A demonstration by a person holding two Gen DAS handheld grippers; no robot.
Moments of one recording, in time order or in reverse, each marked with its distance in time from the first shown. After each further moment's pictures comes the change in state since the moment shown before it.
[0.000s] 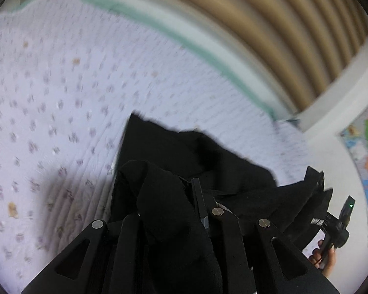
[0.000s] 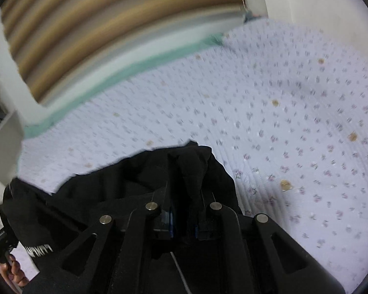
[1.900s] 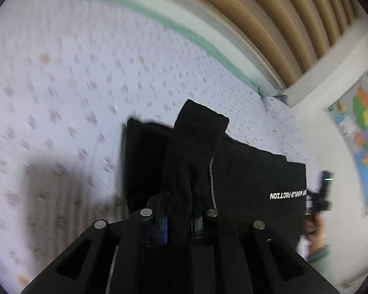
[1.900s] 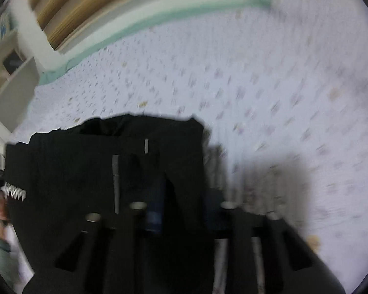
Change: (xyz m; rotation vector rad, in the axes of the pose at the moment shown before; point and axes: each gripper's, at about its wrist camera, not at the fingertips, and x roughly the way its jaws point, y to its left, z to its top) left arm 0.026 0.036 0.035 0.184 0.064 -0.117; right arm 0.093 -0.041 0.013 -0.255 0.156 0.148
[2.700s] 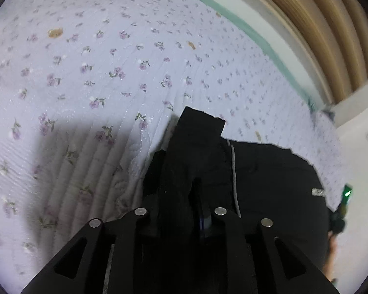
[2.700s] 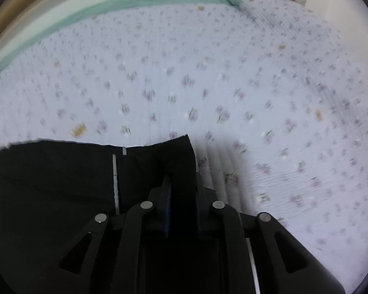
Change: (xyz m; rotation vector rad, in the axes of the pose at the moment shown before) left arm 0.081 0.039 0.037 -0.197 0.075 0.177; right arm 0.105 0.023 0.051 0.079 0.080 -0.386
